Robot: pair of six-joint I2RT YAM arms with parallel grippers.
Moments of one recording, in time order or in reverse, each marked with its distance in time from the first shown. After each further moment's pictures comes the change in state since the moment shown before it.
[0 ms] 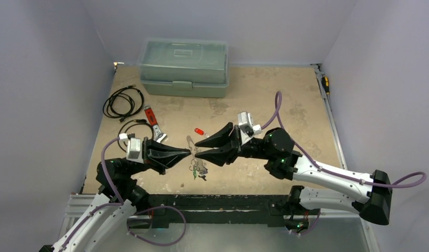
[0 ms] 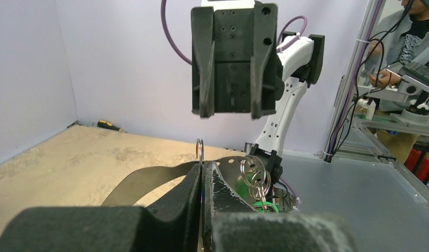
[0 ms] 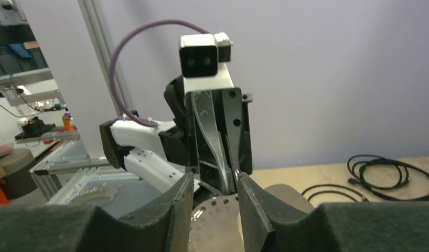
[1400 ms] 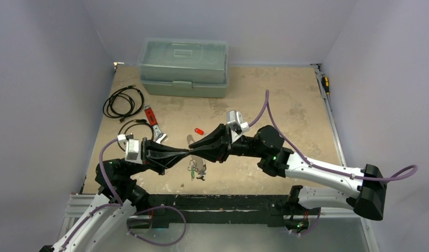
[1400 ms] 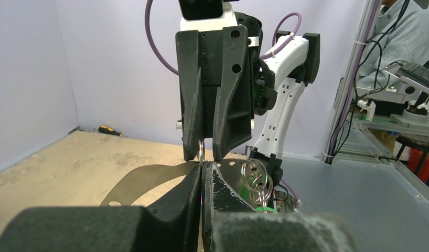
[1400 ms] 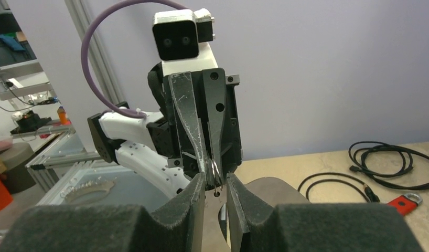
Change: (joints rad) left arm 0.000 -0.006 0.000 0.020 0.000 -0.001; right arm 0.000 0.094 0.017 -0.003 0.000 -0.008
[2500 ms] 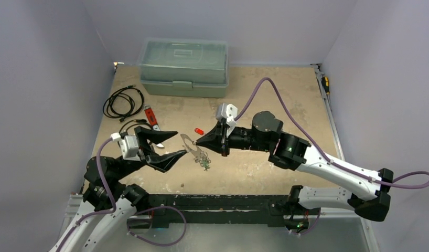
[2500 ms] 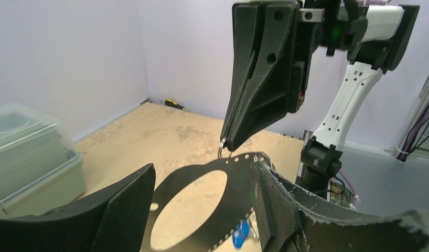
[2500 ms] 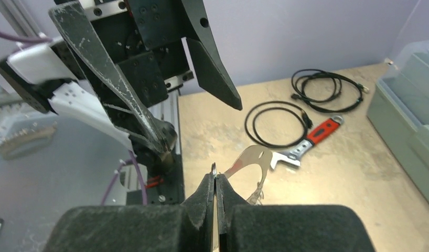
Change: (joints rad) left arm 0.000 -0.035 0.194 -0.442 -0.182 0.239; right arm 0.000 -0.014 0.293 -0.668 0.142 -0.223
